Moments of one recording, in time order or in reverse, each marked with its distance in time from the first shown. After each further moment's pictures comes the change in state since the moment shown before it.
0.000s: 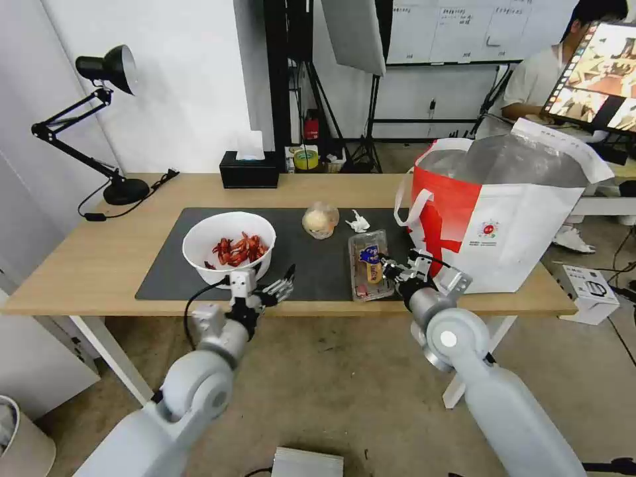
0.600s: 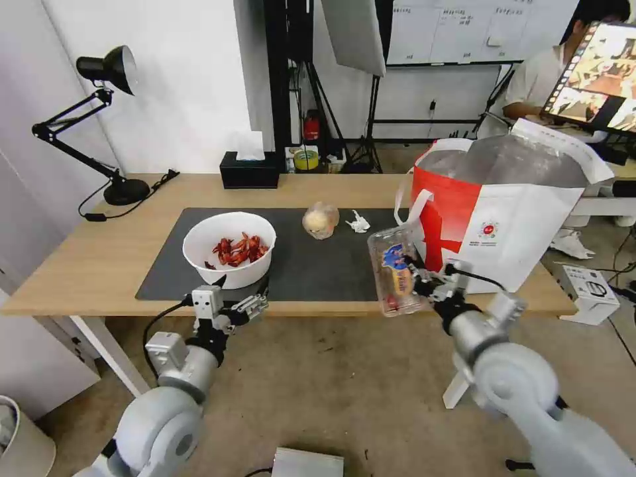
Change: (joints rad) left arm 0.228 -0.044 -0.177 -0.159 0.062 -0.006 0.007; right arm -0.314 -0.174 0.248 0.282 -0.057 0.129 -0.191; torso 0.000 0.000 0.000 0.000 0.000
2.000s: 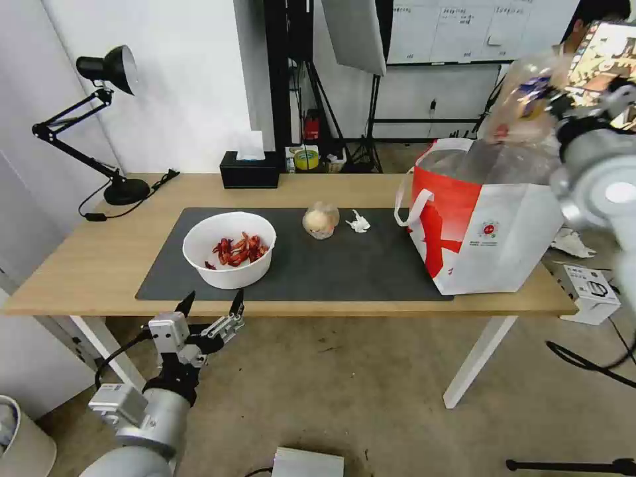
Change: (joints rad) left arm 0.274 -0.164 -0.148 -0.186 0.107 -0.027 0.086; right arm 0.938 -0.103 -0.187 -0.465 0.491 -0.017 0.605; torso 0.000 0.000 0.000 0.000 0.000
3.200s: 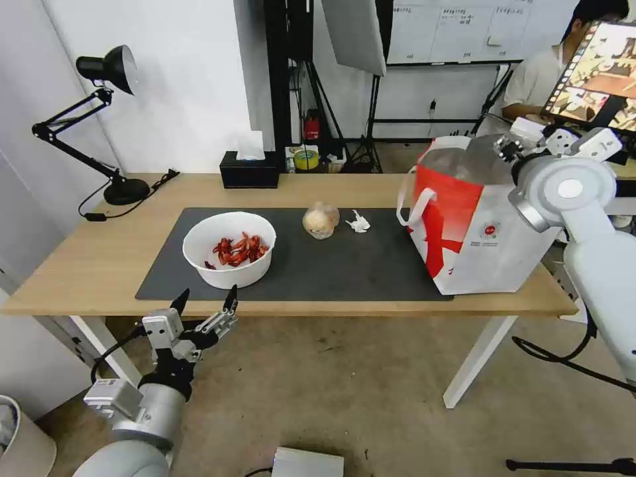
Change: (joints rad) left arm -0.051 0.009 -0.008 0.033 -0.035 0.003 -0.003; right arm -0.045 0.024 -0.011 0.051 -0.019 -0.023 0.015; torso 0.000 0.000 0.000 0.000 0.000
